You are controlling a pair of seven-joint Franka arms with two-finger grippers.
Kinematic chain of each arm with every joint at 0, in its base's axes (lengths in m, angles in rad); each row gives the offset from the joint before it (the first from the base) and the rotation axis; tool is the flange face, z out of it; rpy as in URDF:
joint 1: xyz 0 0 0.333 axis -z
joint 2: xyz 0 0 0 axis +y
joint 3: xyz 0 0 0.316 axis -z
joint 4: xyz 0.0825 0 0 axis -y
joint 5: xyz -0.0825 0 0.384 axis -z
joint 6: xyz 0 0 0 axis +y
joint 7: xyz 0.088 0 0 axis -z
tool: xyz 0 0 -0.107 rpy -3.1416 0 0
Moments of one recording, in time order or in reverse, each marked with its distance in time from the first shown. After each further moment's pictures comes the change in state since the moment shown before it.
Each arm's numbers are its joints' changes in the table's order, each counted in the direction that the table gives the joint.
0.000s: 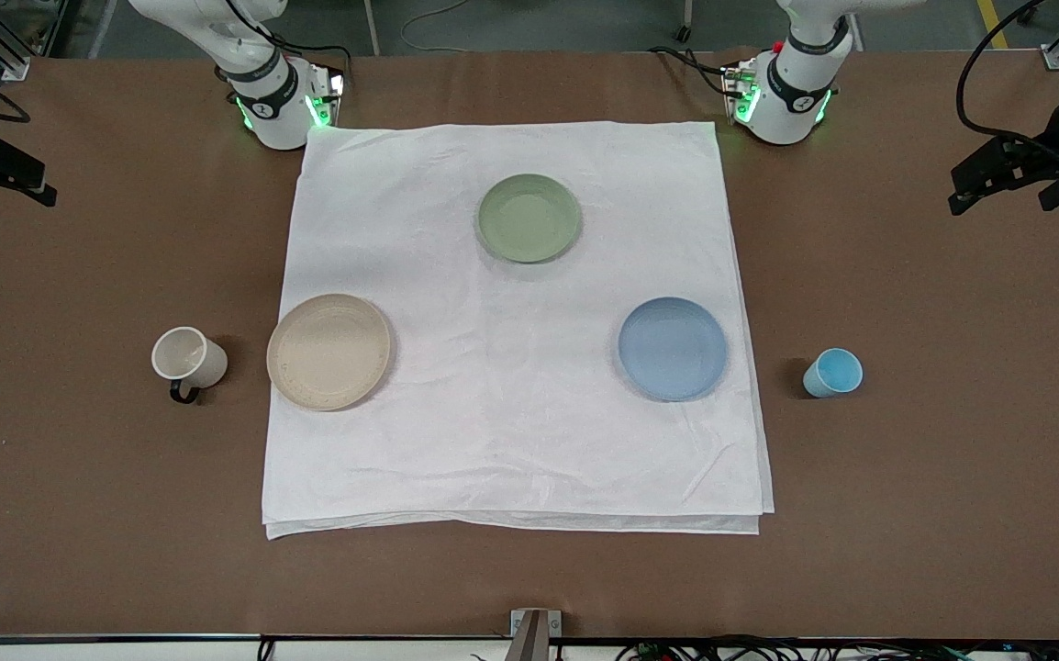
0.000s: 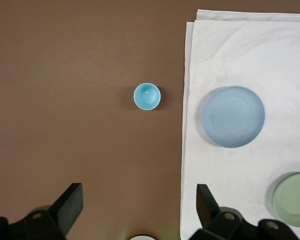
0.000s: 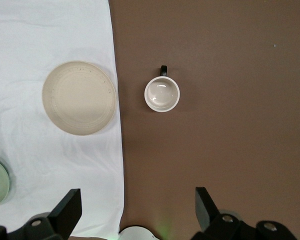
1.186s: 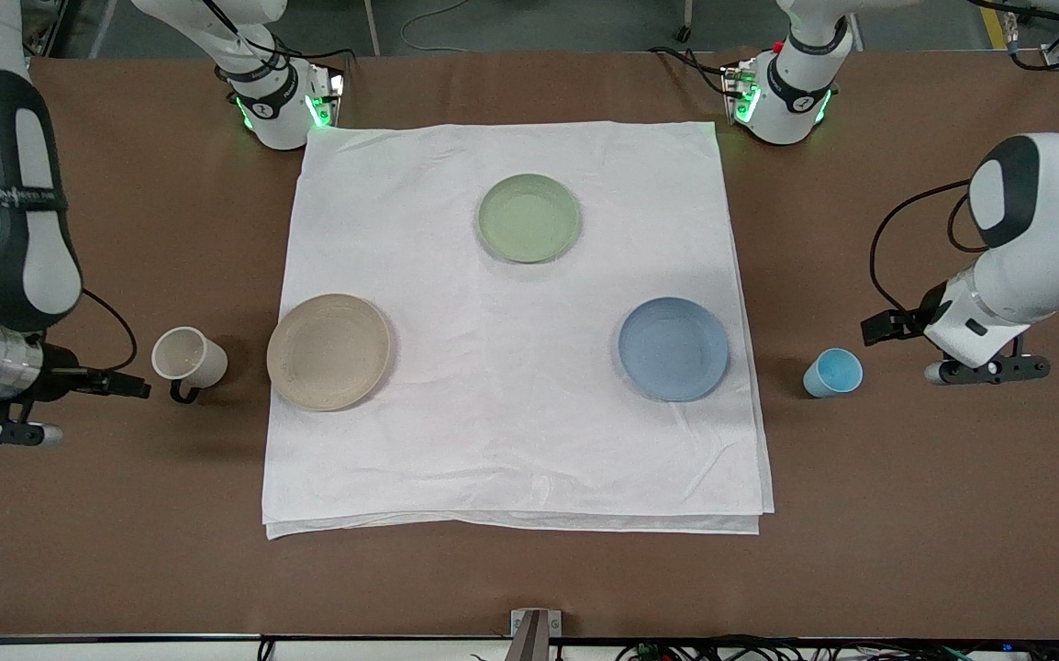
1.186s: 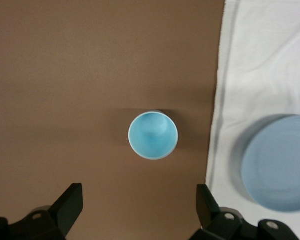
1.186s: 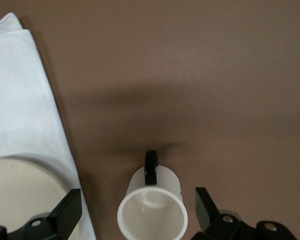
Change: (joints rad) left arm -0.055 0.221 -0.016 -0.441 0.000 -0.626 0.020; right arm 0.089 0.576 0.005 -0.056 -0.129 -0.630 0.003
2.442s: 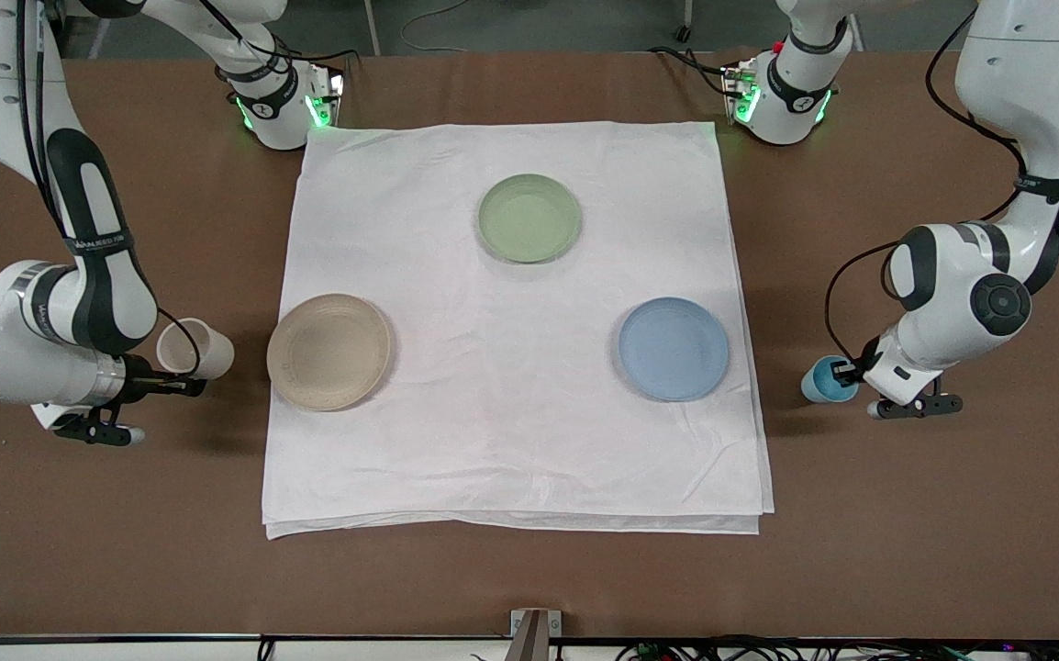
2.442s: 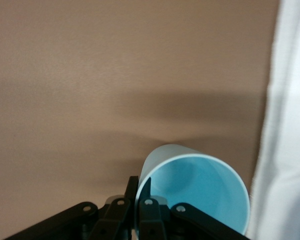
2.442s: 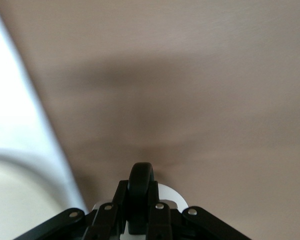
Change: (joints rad) left arm -0.036 0.211 0.034 -0.081 0.000 -0.336 0.002; right arm -0.057 0.035 -0.029 -0.062 -0.014 0.024 0.118
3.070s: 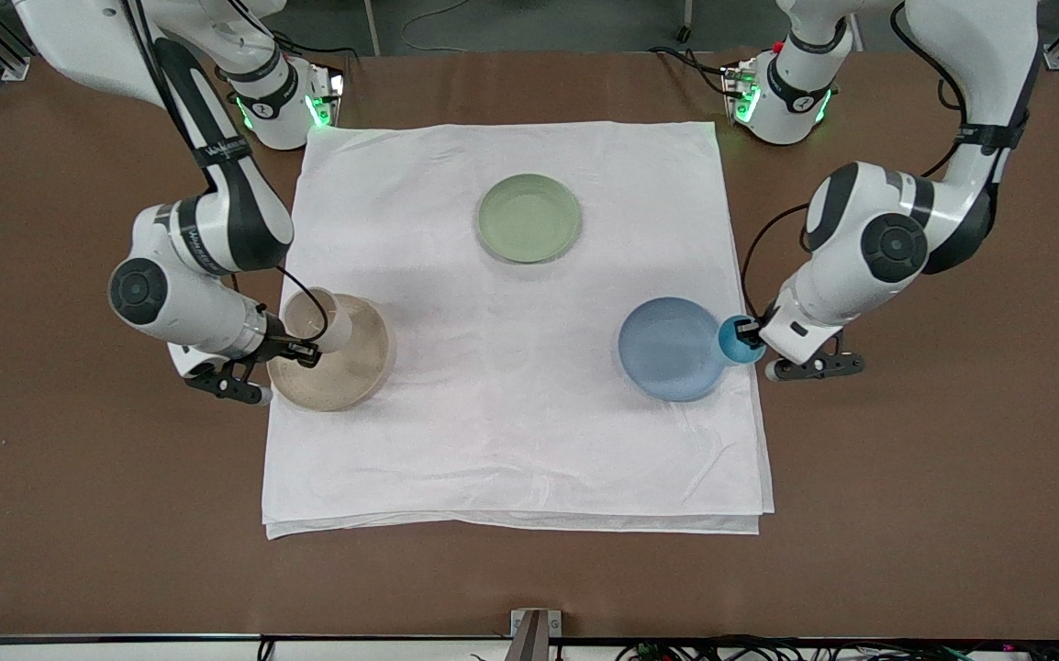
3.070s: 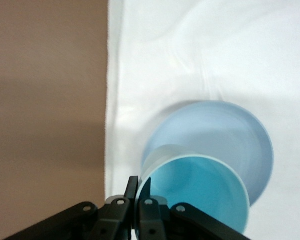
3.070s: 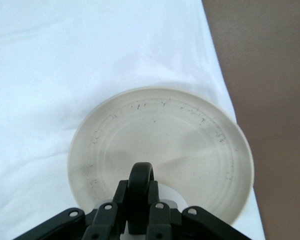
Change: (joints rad) left arm 0.047 -0.115 0.269 -0.014 0.000 0.155 -0.331; right arm -0.179 -0.175 -0.155 -0.291 -0.002 -0.257 0.395
